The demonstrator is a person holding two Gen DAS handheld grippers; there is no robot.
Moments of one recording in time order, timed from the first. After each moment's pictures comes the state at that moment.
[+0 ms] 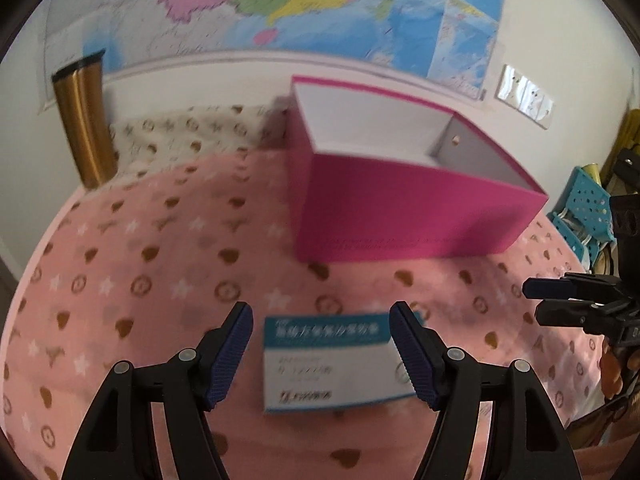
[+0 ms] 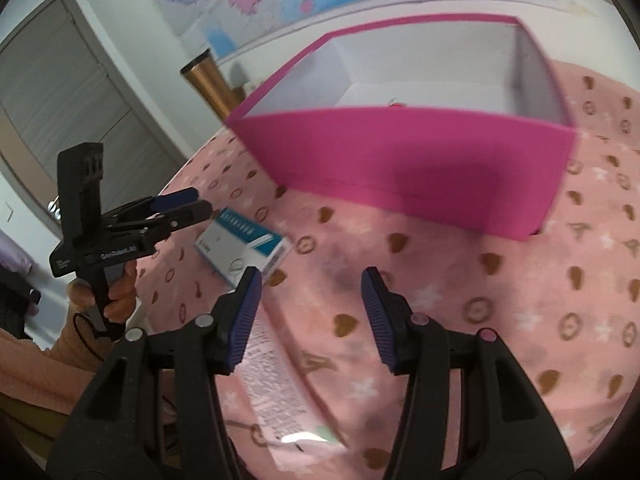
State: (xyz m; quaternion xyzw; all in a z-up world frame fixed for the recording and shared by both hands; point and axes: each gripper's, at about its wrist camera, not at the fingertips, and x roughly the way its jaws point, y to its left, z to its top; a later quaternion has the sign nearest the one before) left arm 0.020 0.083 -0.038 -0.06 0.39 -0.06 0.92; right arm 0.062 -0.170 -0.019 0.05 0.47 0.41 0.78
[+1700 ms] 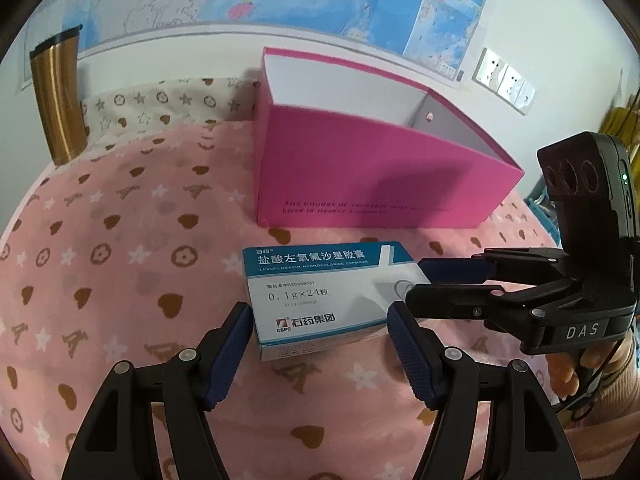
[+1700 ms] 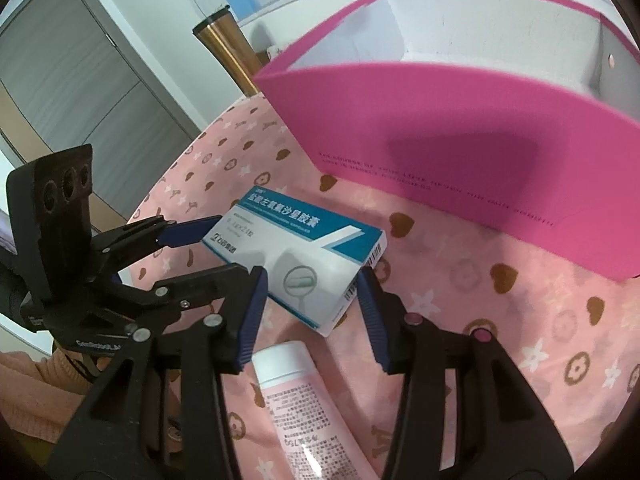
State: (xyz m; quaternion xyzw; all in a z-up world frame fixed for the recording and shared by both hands) left arm 0.012 0.067 -0.048 -0.08 0.41 -0.11 0.90; right arm 0.071 -0.090 -0.043 0.03 0.49 0.43 0.75
